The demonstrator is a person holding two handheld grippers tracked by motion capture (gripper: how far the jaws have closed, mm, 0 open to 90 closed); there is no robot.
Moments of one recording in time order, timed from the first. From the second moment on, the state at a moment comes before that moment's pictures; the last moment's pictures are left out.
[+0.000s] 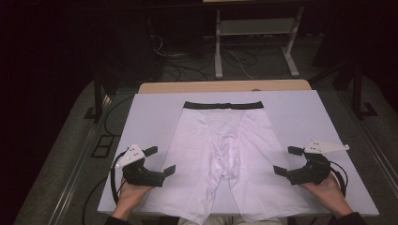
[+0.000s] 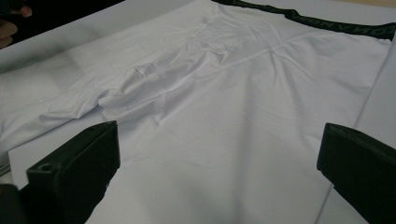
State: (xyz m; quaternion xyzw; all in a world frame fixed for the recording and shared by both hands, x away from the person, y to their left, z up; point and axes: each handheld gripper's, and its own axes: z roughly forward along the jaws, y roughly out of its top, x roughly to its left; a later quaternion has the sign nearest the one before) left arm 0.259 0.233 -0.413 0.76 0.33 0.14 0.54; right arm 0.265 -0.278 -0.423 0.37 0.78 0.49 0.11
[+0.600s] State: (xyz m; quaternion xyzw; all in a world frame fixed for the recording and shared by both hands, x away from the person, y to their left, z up) left arm 0.260 0.229 -0.414 0.76 0.33 0.14 0.54; right arm 0.263 -0.278 -0.420 0.37 0.78 0.50 0.11
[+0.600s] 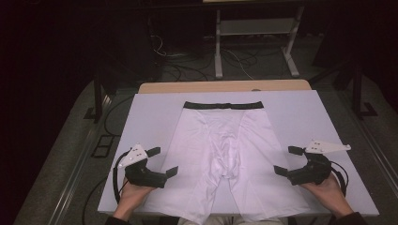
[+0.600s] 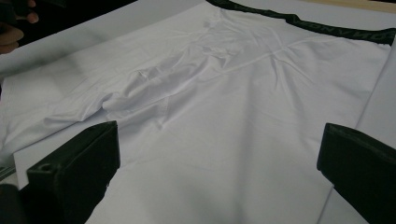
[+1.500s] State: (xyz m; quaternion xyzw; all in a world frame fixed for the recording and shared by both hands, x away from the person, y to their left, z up) left arm 0.264 0.216 -0.417 0.77 0.32 0.12 0.55; right arm 0.285 -0.268 -0.378 0.35 0.77 0.51 0.12
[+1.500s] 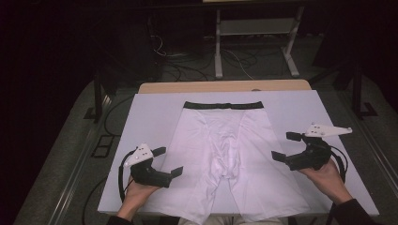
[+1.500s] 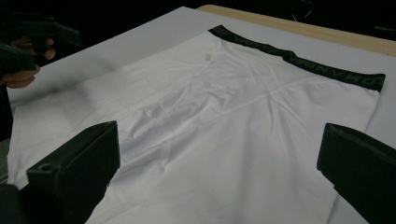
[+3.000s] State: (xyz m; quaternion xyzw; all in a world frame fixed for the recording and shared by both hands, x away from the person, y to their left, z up) left arm 0.264 0.215 -0.419 0.76 0.33 0.12 0.55; right arm 0.339 -0.221 -0.362 0.33 0.79 0.50 0.10
